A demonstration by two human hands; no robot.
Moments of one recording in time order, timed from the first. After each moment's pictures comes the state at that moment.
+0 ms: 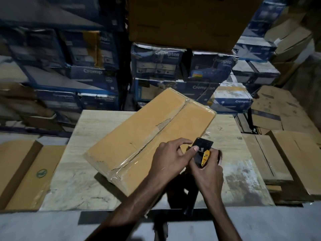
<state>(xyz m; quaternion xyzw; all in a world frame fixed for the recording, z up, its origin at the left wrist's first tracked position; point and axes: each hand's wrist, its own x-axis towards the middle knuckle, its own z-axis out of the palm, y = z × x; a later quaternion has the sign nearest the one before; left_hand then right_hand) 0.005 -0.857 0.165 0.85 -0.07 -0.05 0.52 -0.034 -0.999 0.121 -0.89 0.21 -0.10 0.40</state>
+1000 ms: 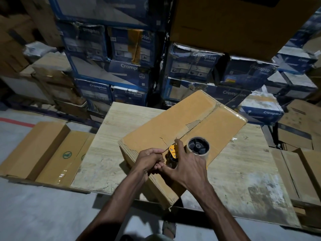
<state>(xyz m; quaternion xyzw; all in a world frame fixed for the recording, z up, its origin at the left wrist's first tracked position) -0.004 -0.715 0.094 0.60 0.30 -0.18 0.72 -0.015 -0.876 0.127 -0.99 -0.10 0.00 0.07</state>
